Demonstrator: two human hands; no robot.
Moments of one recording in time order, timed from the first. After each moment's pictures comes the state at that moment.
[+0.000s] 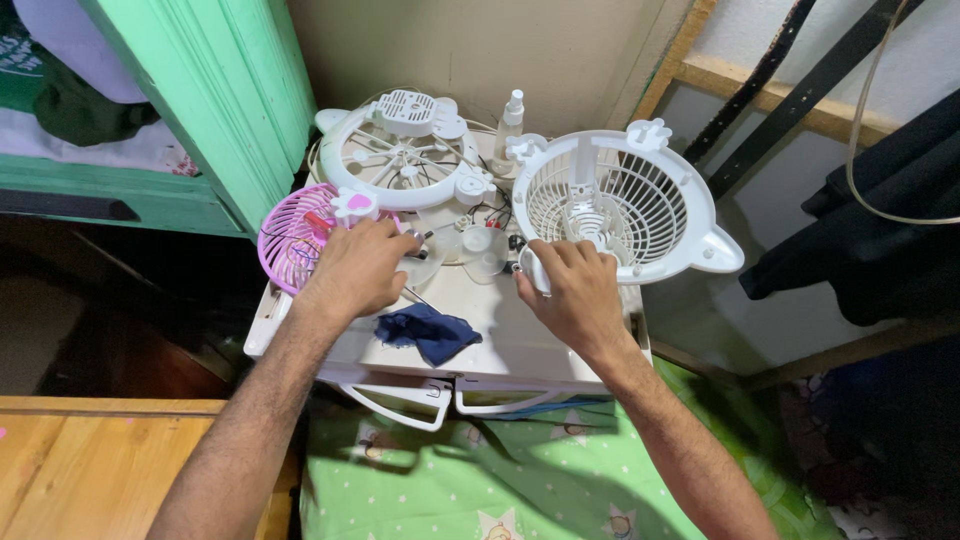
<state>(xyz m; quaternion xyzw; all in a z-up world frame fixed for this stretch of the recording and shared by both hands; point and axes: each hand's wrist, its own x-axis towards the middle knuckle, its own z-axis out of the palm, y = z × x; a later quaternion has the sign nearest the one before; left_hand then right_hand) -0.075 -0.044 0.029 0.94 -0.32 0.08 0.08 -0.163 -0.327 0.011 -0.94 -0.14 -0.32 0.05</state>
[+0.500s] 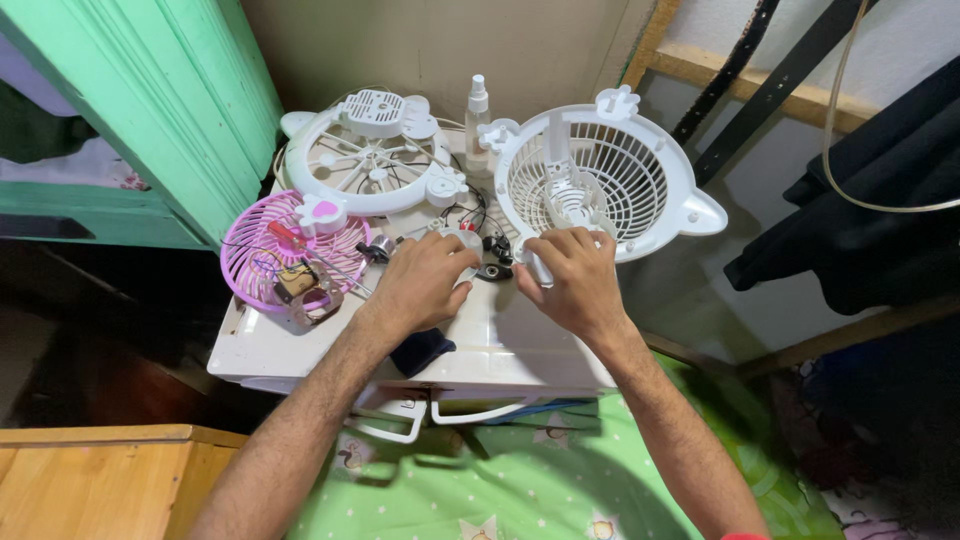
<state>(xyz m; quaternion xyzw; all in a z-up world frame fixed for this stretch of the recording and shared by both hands) -0.078 -0.139 0.003 0.88 -0.43 0.13 0.19 -0.145 -0.376 0.003 -0.91 -0.19 -0.36 0.08</state>
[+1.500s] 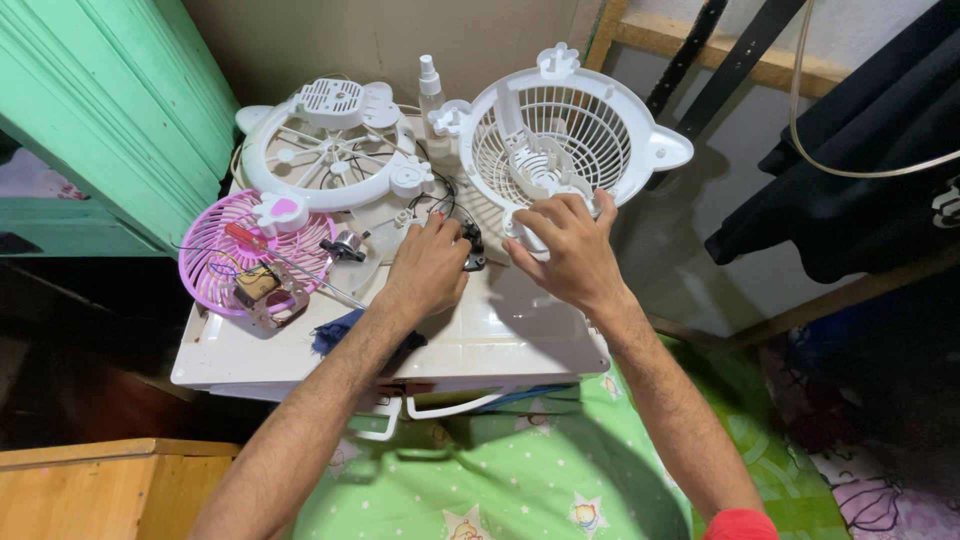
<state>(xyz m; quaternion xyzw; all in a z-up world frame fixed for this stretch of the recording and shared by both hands) -0.060 -0.196 -0.033 0.90 -0.42 0.13 0.08 -0.133 -0.421 -0.006 -0.92 -0.17 -0.35 0.07</state>
